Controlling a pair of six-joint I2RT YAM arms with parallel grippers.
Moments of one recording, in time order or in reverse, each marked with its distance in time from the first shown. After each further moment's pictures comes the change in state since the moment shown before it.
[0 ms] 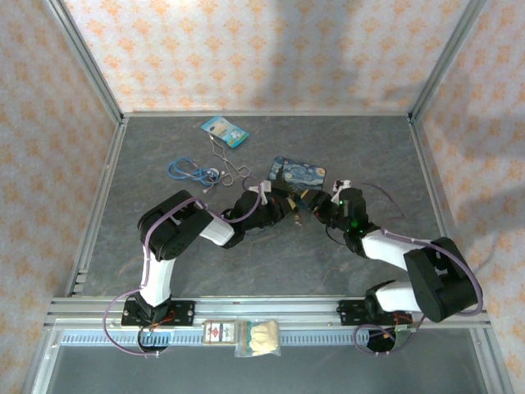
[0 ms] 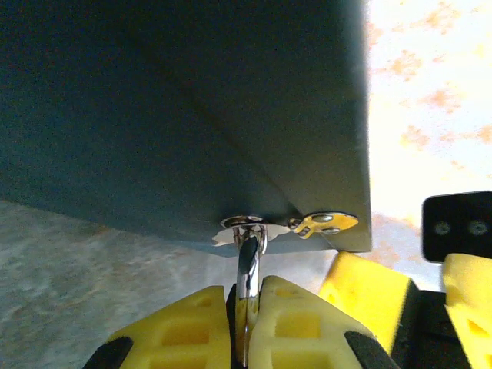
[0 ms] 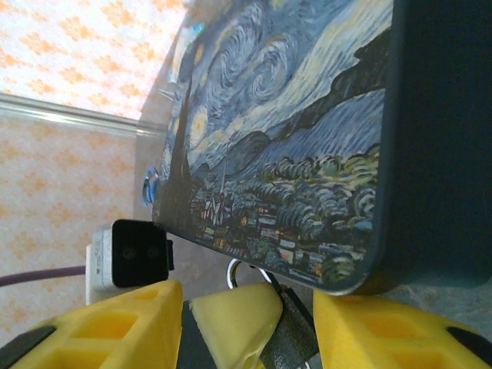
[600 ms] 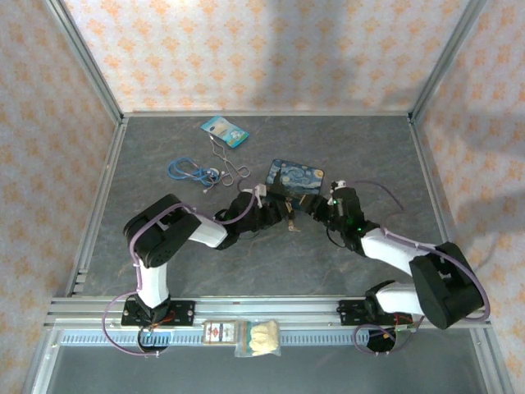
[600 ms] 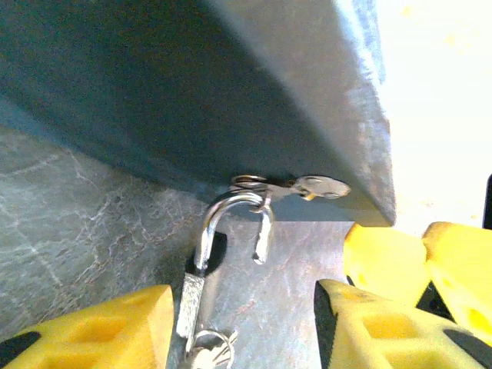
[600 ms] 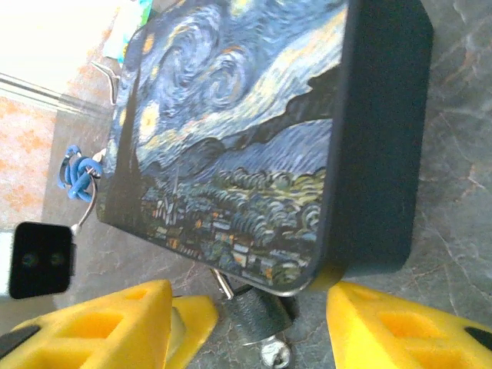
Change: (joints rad) left arm 0.023 -0.133 -0.079 -0.141 -0.009 0.086; right arm 0.076 -0.066 0.064 -0.259 0.164 -0.201
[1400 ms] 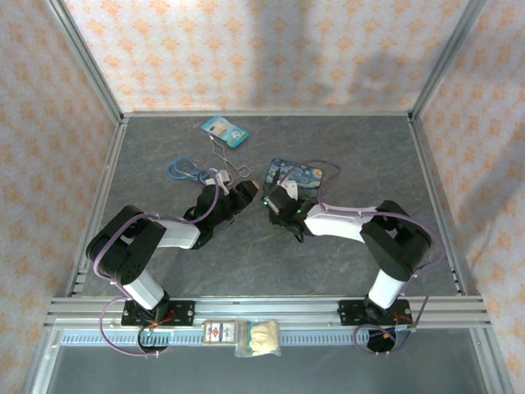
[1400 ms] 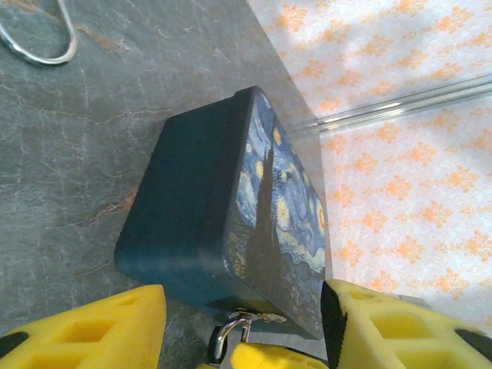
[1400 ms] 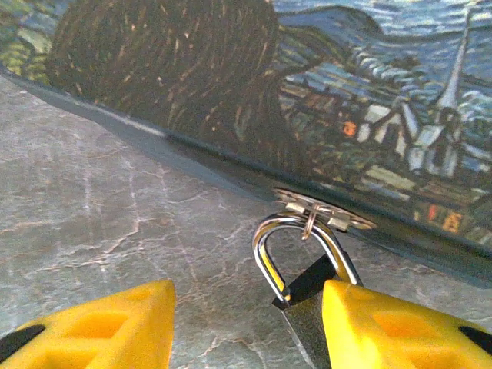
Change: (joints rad) left arm 0.182 -0.221 -0.159 0.071 -0.106 -0.036; right arm 0.401 0.455 0.512 -0.512 0.544 -0.193
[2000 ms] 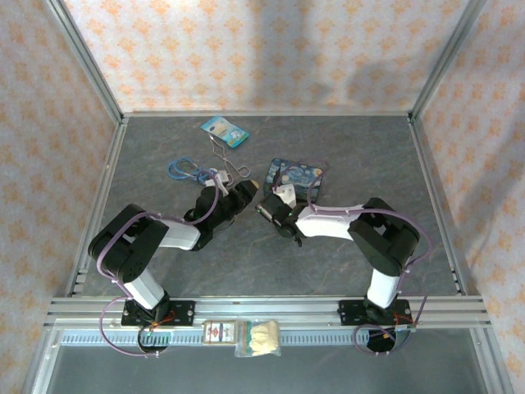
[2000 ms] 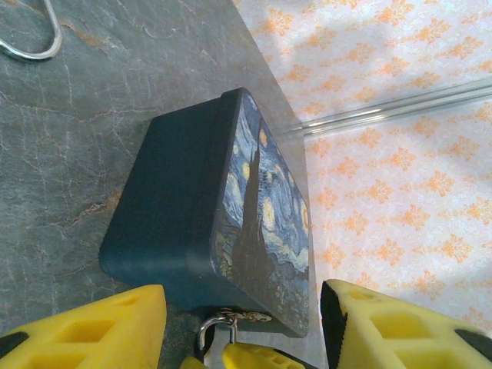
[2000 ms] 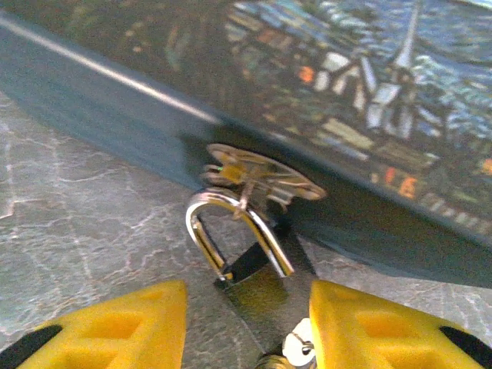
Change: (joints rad) left arm 0.000 0.023 -0.016 0.070 0.008 -0.037; right arm 0.037 0.067 0.019 -0.090 0.200 -0.080
